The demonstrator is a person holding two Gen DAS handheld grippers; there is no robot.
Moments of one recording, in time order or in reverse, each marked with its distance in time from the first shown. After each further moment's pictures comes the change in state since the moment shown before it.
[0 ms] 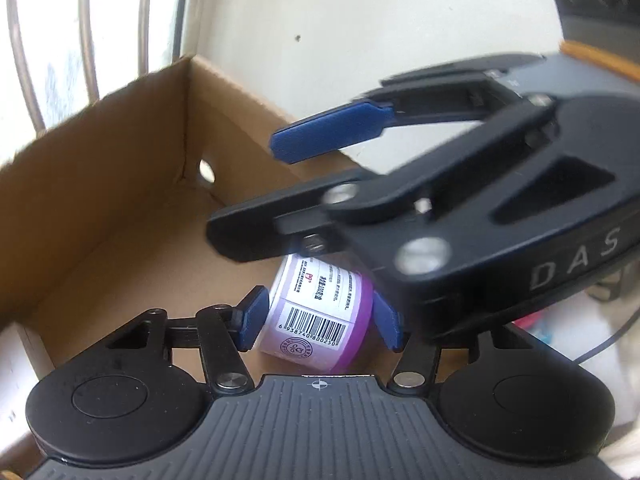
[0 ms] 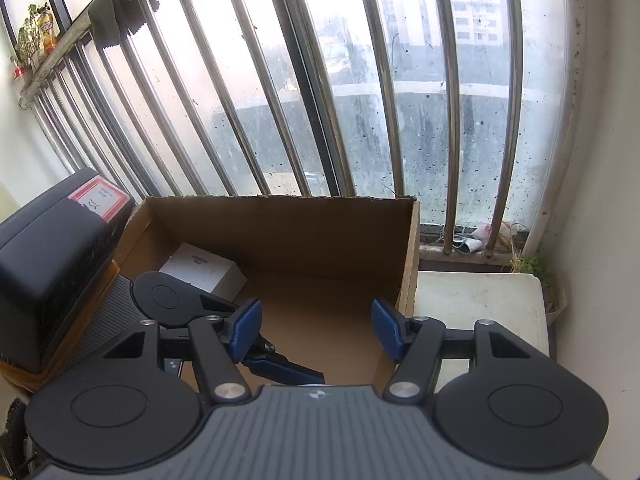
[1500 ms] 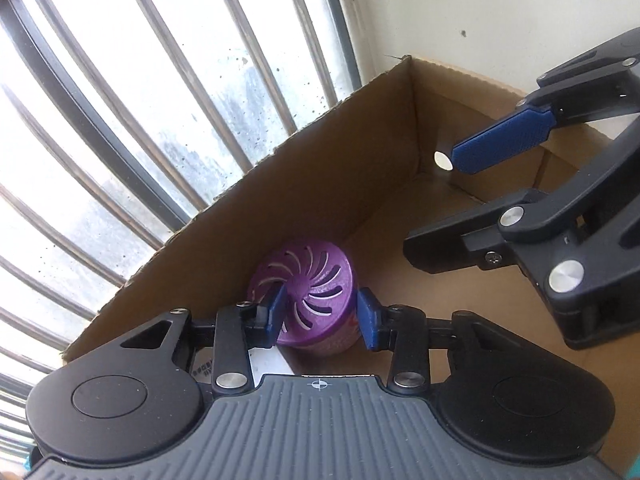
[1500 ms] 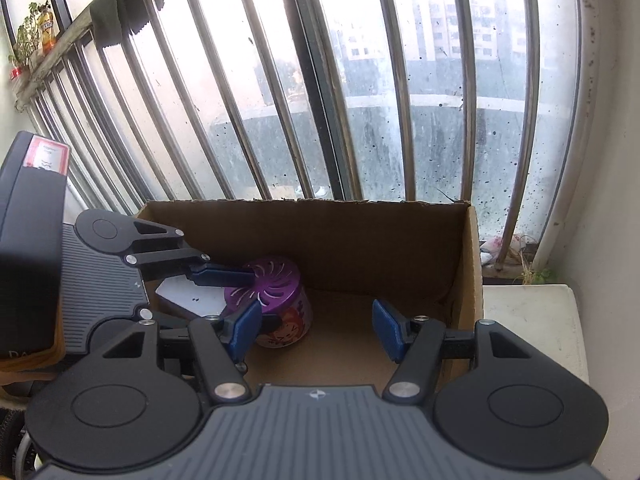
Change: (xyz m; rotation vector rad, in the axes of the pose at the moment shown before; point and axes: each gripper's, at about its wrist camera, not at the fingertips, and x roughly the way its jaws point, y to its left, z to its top) left arm -0.022 0.047 -0.018 0.193 -0.059 0.682; right arm 0.035 0.031 -0.001 -0.010 -0.058 -0.023
